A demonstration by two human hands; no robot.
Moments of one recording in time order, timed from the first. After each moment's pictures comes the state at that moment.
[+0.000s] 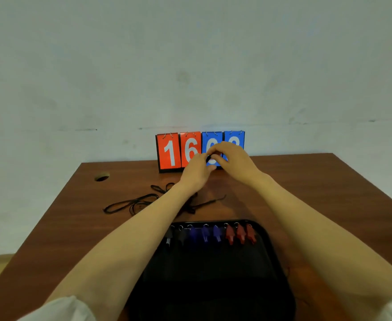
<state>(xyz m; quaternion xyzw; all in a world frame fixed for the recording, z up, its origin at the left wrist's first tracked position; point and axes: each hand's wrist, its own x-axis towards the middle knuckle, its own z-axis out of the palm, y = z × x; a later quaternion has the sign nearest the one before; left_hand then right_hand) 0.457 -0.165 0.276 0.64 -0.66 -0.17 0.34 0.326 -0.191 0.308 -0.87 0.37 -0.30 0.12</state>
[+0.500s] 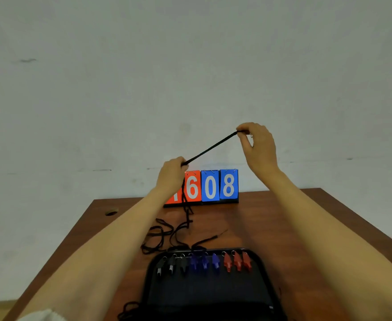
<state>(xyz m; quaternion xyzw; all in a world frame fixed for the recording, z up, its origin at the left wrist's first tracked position) 0.496 -0.111 0.374 0.67 -0.61 -0.04 0.42 0.278 -0.146 0.427 -0.73 0.35 -0.58 -0.04</state>
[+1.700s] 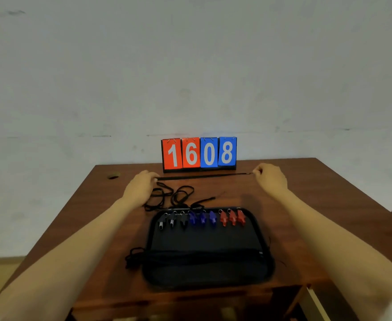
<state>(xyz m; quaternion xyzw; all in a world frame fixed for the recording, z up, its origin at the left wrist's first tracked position) 0.560 -0.022 0.260 0.74 -0.62 -0.04 0.23 0.221 -0.124 0.278 -0.71 0.64 -0.27 0.10</state>
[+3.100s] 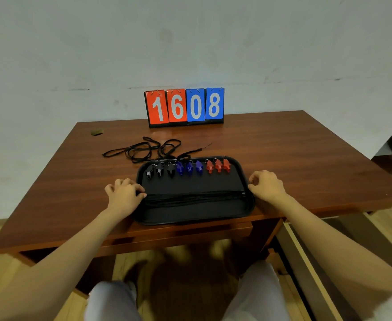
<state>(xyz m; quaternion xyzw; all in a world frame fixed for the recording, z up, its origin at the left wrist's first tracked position) 0.532 0.073 0.146 0.81 -0.58 -0.04 0.08 0.159 -0.026 0.167 -0.74 0.65 -0.10 0.14</state>
